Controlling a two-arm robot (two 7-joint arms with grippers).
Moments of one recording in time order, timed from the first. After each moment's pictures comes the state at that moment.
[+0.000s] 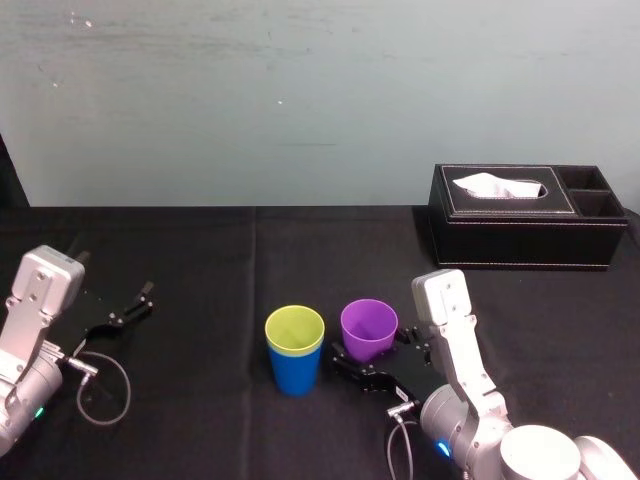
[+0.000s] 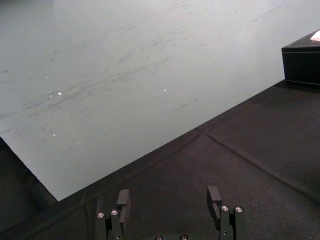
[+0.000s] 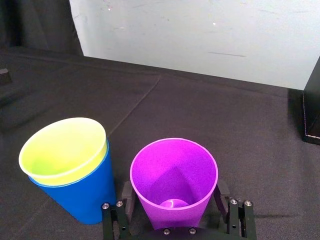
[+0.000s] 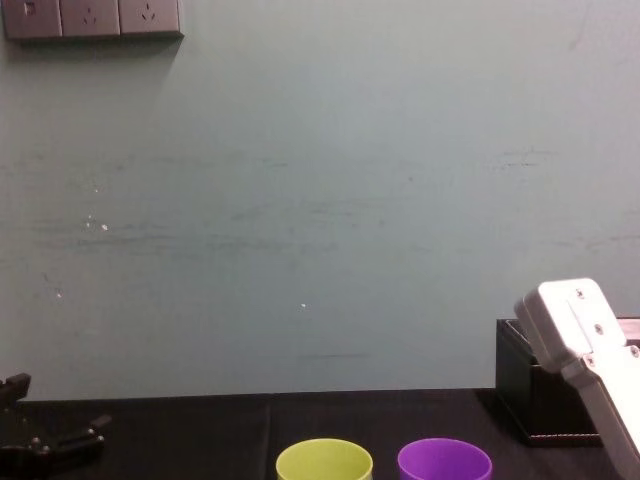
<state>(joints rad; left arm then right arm) -0.20 0.60 0.45 -1.41 -0.25 -0.12 0.03 0.09 0.10 -0.28 -1.47 0.05 0.24 0.18</state>
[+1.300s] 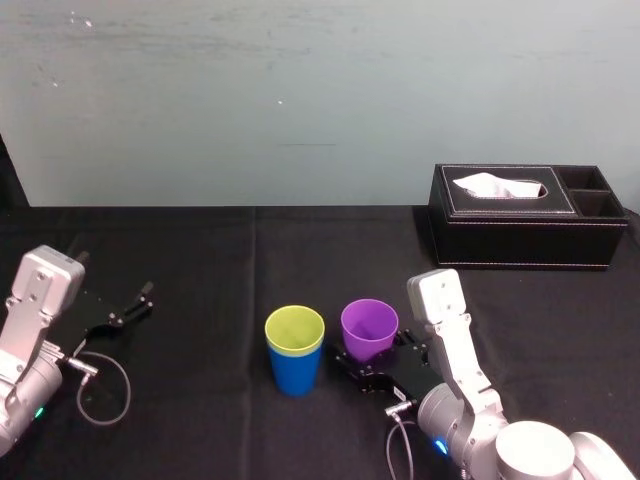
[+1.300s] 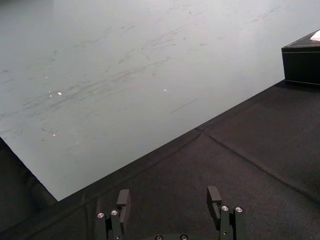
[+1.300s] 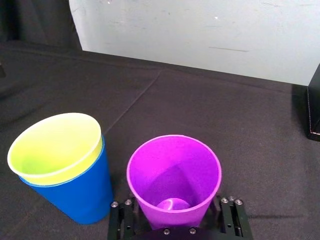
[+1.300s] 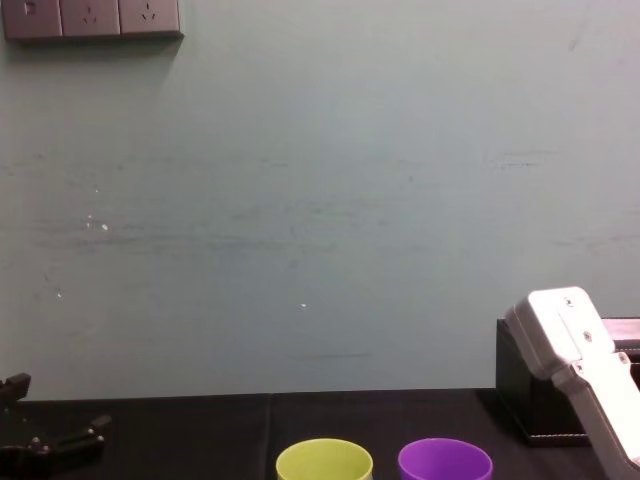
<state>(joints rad) -0.20 0.60 0.45 -1.41 -0.25 -0.12 0.03 0.11 0.09 -0.28 -1.43 0.04 0.25 0.19</state>
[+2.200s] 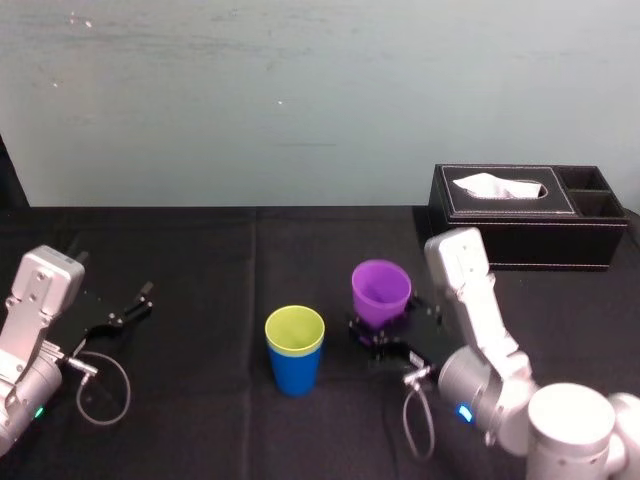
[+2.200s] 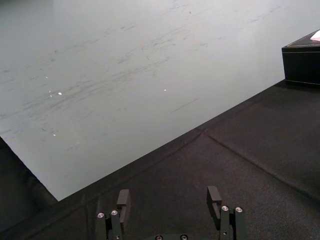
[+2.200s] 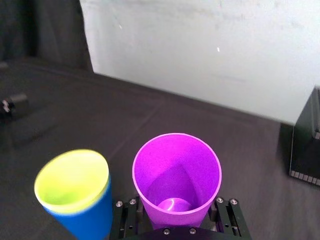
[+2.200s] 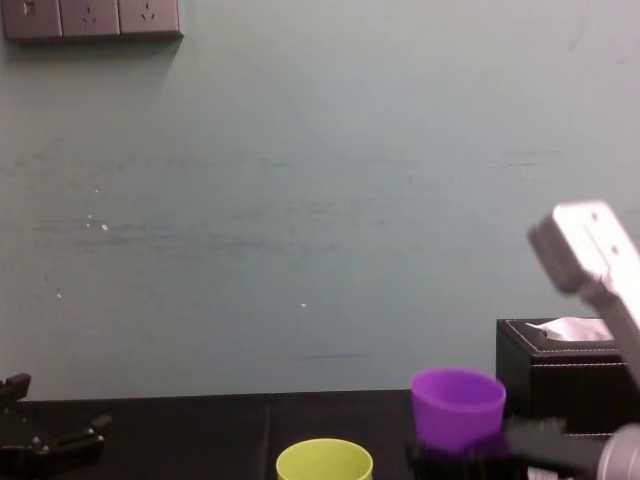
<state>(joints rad) -0.20 0.60 0.45 -1.41 -0.25 -0.12 0.03 0.12 0.15 -0.27 -1.57 0.05 0.31 0.24</state>
